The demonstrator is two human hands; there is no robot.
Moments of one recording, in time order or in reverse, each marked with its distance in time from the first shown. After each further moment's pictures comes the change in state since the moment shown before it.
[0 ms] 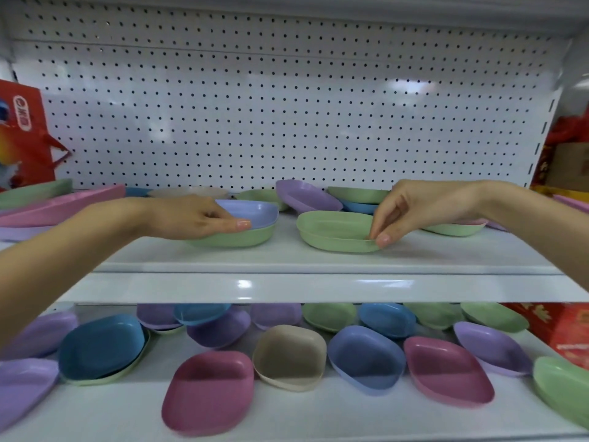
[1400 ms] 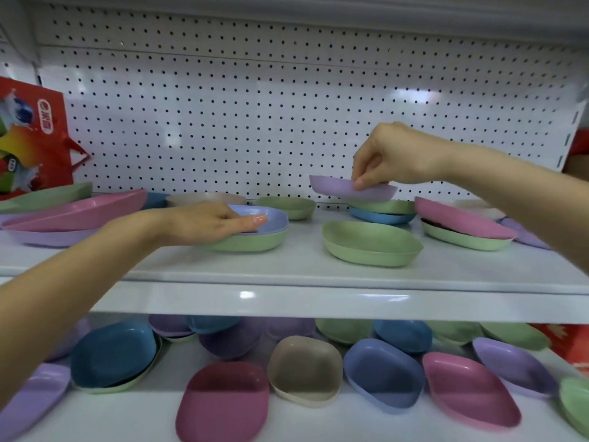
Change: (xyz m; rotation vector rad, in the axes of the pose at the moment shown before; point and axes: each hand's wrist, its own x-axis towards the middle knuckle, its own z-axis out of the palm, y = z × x) left_hand 0.005 -0.023 0.006 -0.176 0.098 -0.036; right_hand 0.053 -0.078 -0.019 -0.485 0.465 -0.030
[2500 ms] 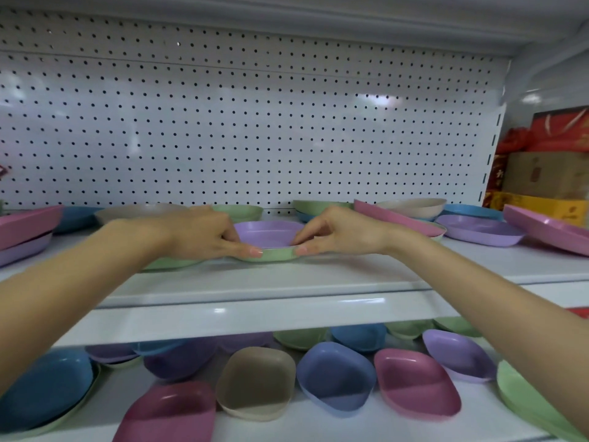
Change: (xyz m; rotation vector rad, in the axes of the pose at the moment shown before) left_hand 0.063 0.052 0.024 0.338 -0.122 0.199; right_hand -0.040 0.052 0.070 0.423 -0.164 -0.006
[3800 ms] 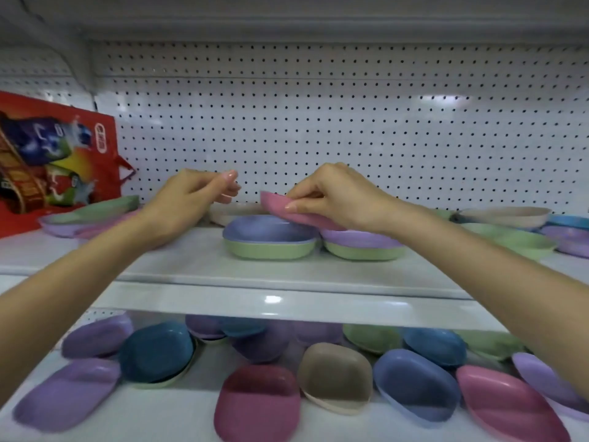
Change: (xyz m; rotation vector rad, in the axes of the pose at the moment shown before) left_hand -0.101 -0.073 -0.013 -0.699 0.700 -0.119; right_hand 0.061 -0.119 0.028 -0.235 0.276 -0.306
